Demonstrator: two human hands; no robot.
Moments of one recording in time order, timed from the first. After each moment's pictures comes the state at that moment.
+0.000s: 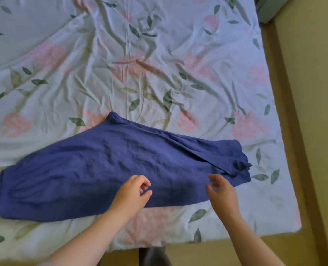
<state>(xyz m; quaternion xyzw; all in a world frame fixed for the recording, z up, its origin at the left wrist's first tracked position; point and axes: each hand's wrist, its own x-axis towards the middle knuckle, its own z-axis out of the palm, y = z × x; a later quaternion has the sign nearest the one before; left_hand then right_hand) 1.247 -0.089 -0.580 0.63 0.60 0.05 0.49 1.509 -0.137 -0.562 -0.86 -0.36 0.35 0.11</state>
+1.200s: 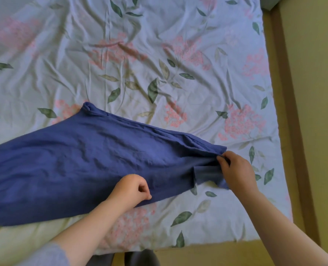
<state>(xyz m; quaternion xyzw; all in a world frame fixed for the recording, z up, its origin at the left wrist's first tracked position) 1.309 -0.073 -0.619 0.63 0.58 -0.06 0.52 1.610 -0.077 -0.569 -0.83 -0.51 0.23 0.01</state>
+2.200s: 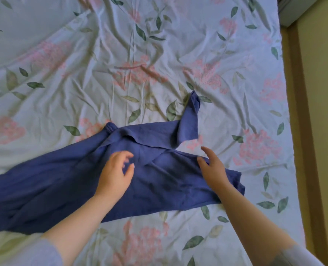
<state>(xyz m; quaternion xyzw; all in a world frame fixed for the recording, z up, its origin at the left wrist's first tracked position) 1.245 0.002 -0.606 0.60 0.67 0.21 0.39 1.526 0.010 -0.591 -0.80 -0.39 0.43 0.13</state>
